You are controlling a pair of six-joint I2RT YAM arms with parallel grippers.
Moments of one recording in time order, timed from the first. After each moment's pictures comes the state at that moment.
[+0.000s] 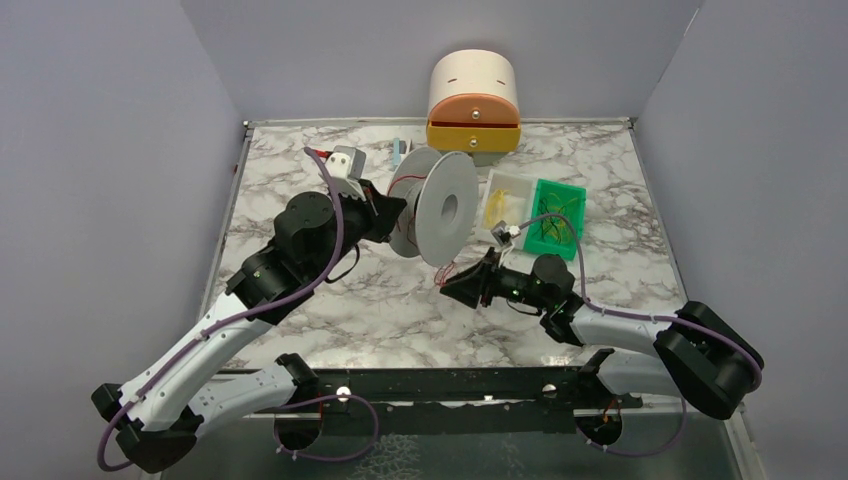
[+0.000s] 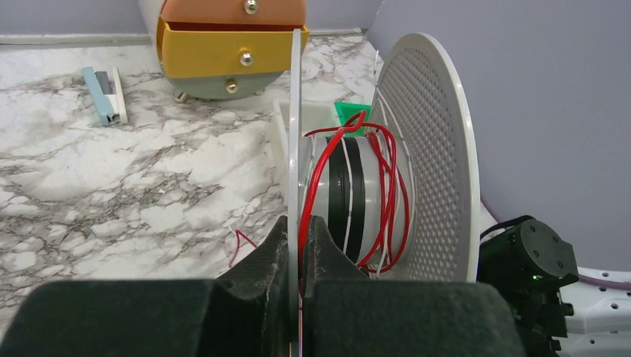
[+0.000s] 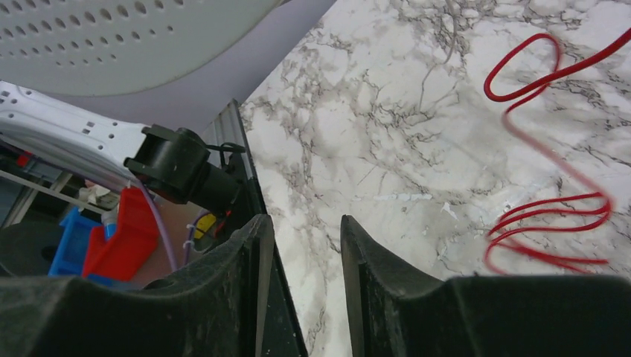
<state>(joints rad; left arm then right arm) -0.79 0.90 1.12 -0.34 -0.19 -0.42 0.73 1.23 0.29 0.90 -0.49 0.64</state>
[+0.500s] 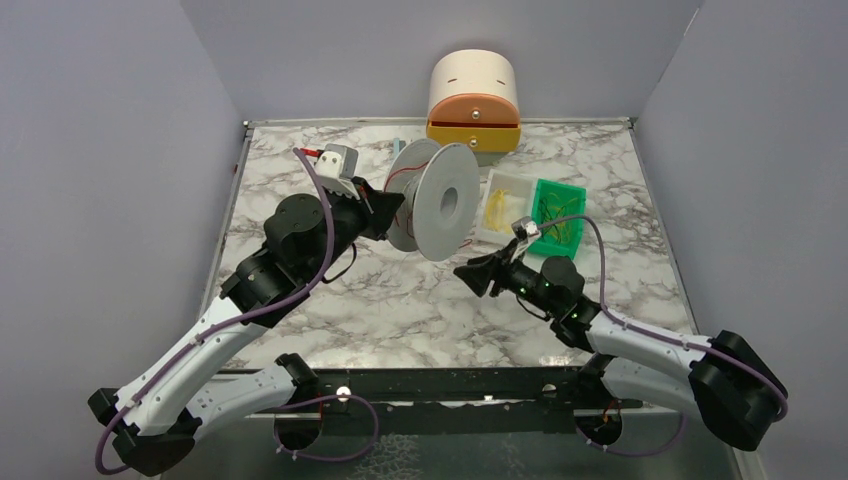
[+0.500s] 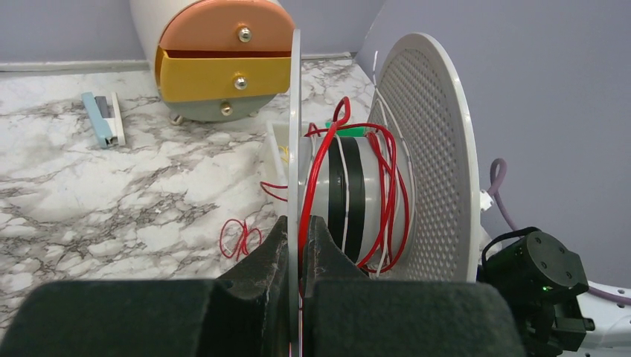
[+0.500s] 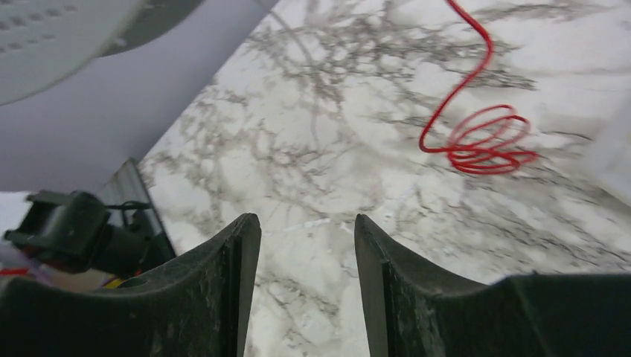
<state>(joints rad) -0.79 0.88 1.12 -0.29 -0.19 -0.42 0.74 1.04 0.29 0.70 -0.21 0.51</state>
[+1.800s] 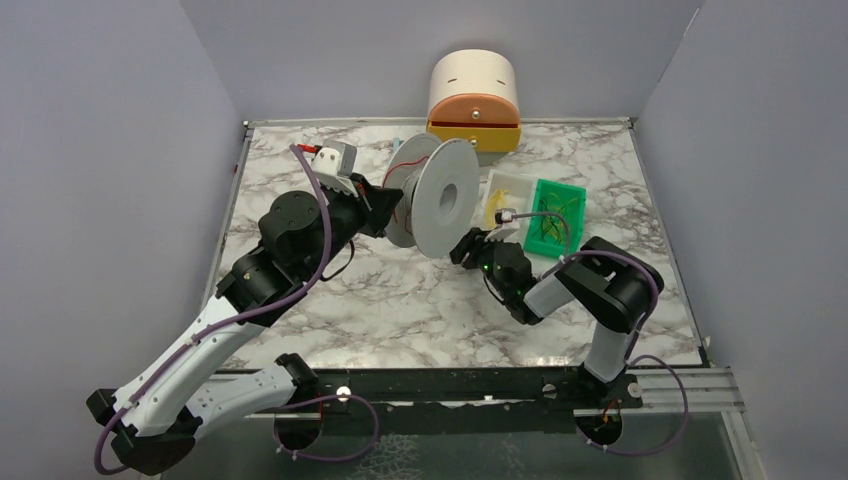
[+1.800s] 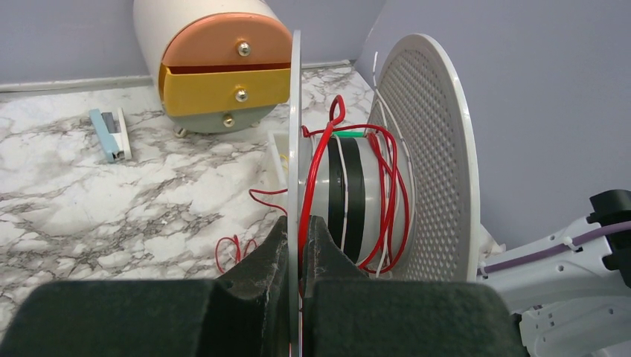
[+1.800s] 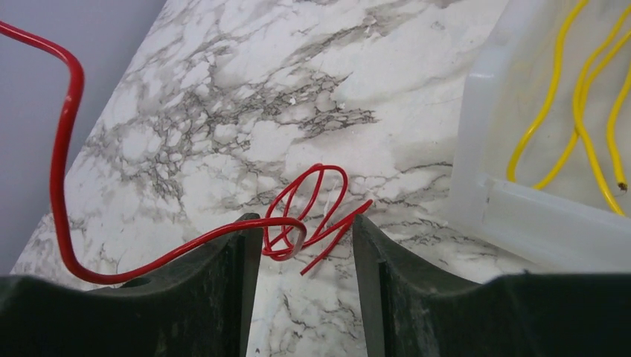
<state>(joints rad) -0.79 0.88 1.16 -0.30 -0.19 -0.38 0.74 1.80 0.45 1.19 0.24 0.57</state>
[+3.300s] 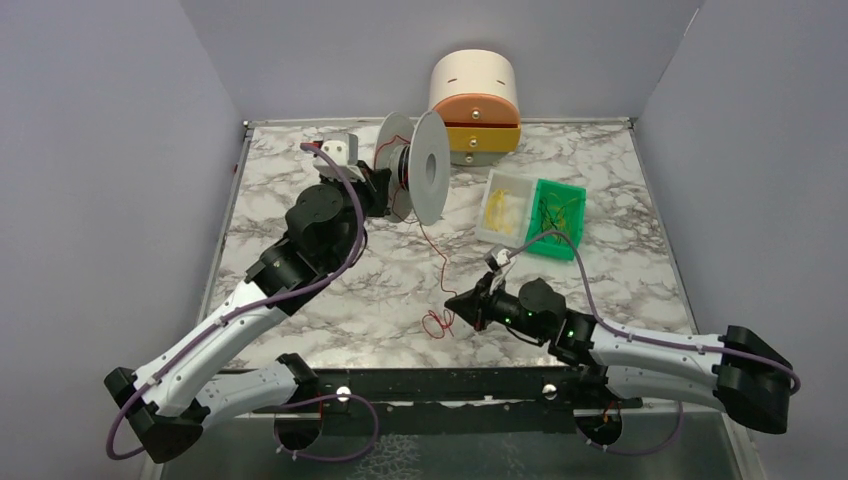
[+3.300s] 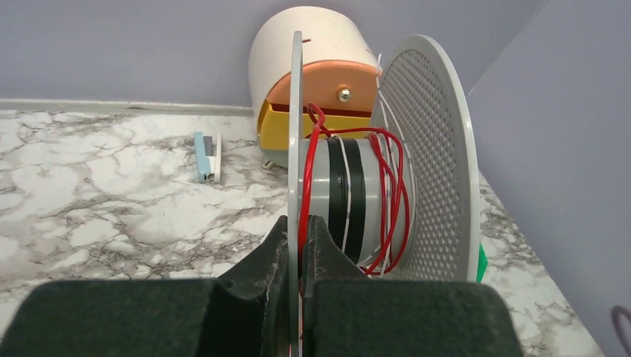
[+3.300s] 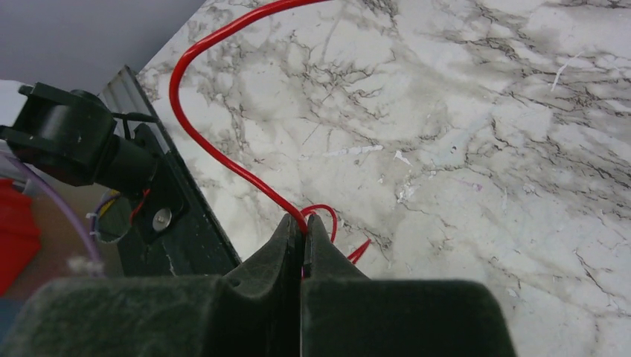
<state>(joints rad) -0.79 0.96 1.10 -0.13 -0.48 -0.33 1.06 0.99 0.30 0.50 0.05 0.45</state>
